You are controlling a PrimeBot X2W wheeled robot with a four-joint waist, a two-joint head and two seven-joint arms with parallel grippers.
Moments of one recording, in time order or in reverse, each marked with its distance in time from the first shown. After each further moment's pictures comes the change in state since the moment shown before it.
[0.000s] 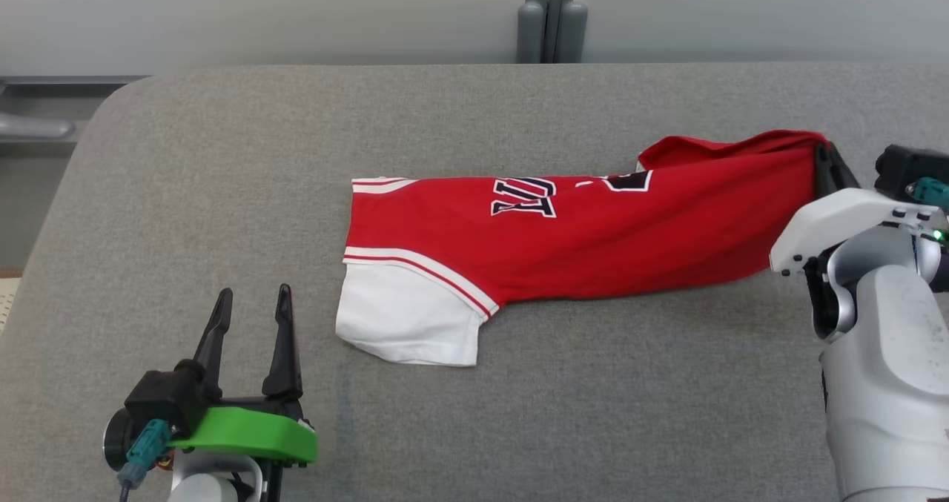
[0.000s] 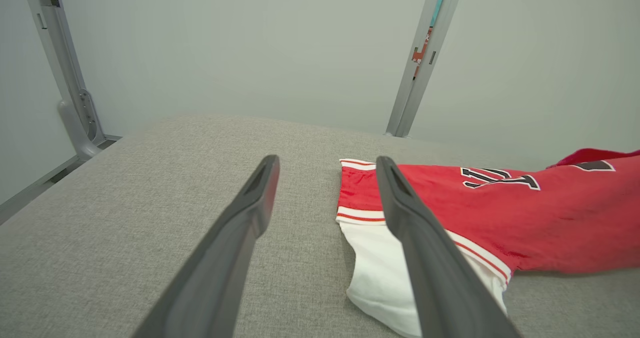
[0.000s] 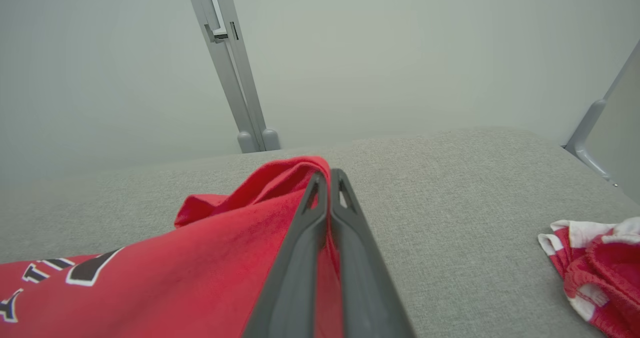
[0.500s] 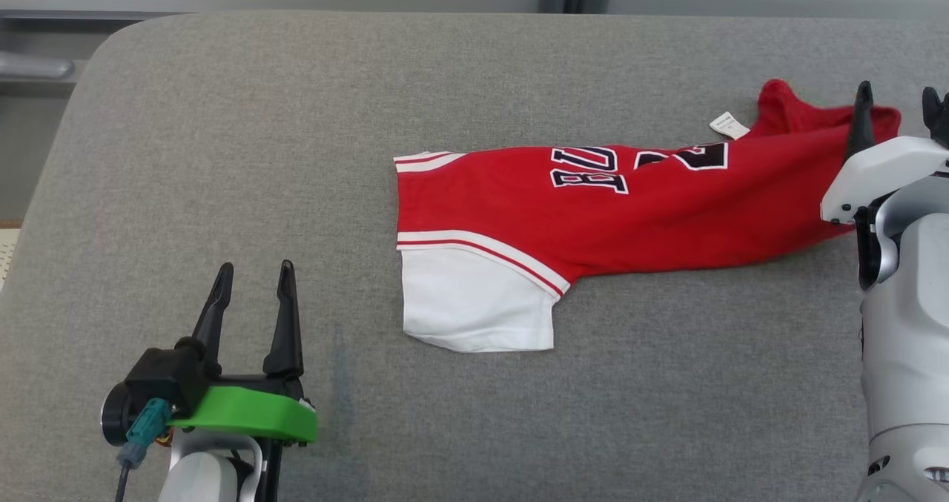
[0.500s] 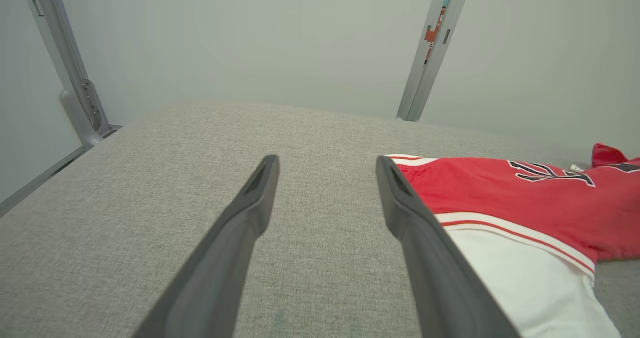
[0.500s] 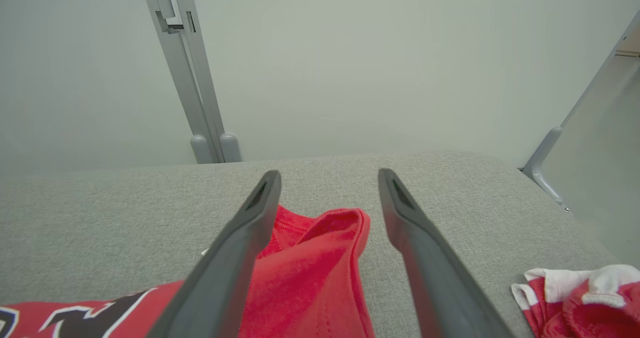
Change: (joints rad) left arm -0.050 -0.001 -0.007 -0.001 0.024 -0.009 0.000; right arm -0.180 -0.054 -0.156 0.161 -0.205 0.000 -0.105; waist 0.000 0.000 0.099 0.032
